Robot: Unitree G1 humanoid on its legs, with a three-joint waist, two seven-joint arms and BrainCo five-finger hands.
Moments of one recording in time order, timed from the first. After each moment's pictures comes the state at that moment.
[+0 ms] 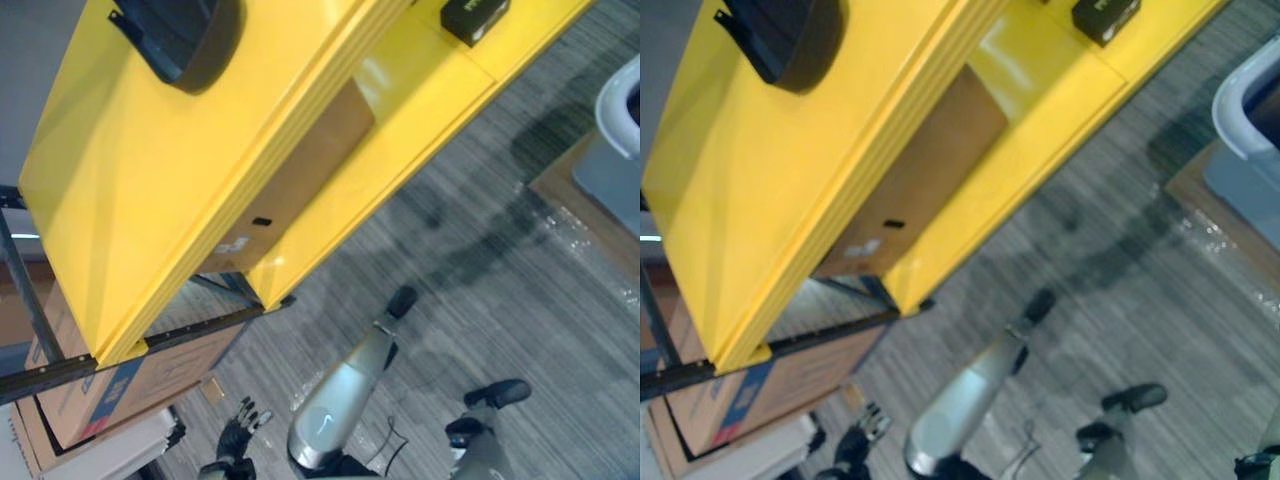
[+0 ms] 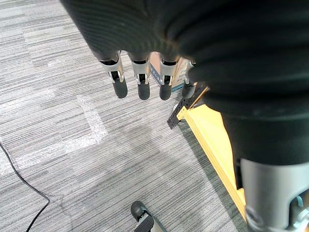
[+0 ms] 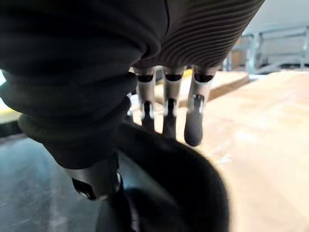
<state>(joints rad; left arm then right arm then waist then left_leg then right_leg) 0.14 0.12 -0.18 1.01 -0.55 -0.42 -0.13 -1.49 -1.10 0.35 1.24 -0.22 0.75 -0.30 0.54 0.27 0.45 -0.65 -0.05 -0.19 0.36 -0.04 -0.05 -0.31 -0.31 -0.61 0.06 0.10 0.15</state>
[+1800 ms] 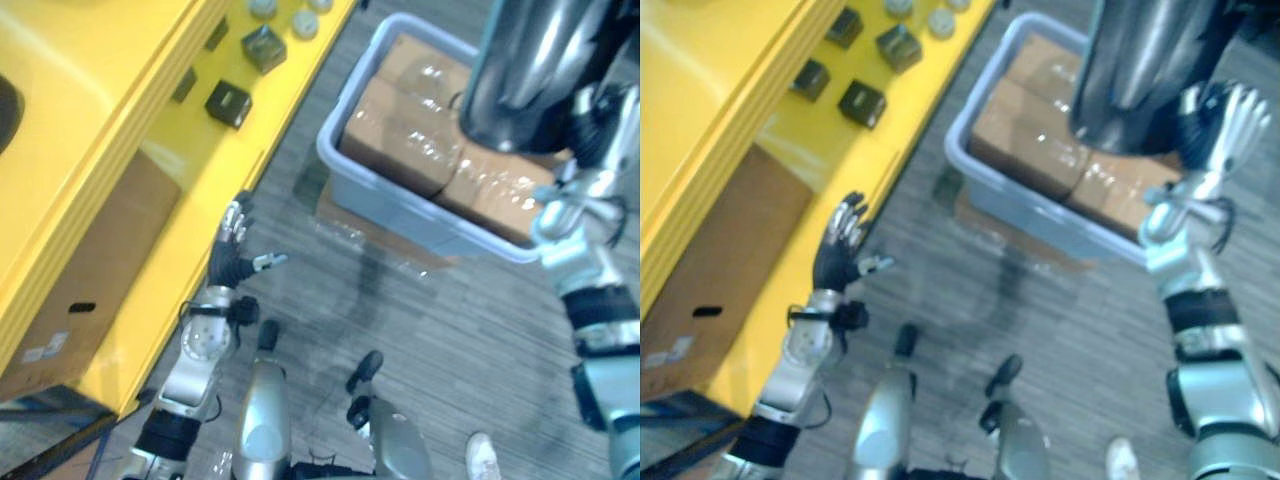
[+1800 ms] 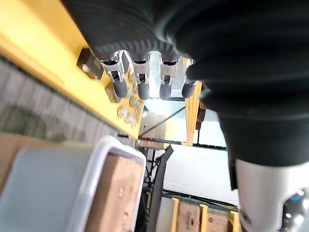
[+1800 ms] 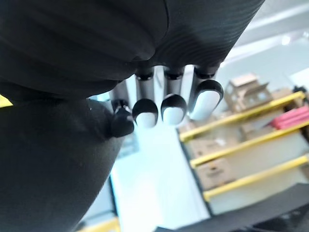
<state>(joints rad) -0.20 0.35 -0.17 -0.03 -0.31 -0.12 0.19 -0.60 -0.61 0.14 0.37 -0.46 0.00 -0.83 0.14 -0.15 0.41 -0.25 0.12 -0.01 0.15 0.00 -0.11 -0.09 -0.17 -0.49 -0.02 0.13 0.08</state>
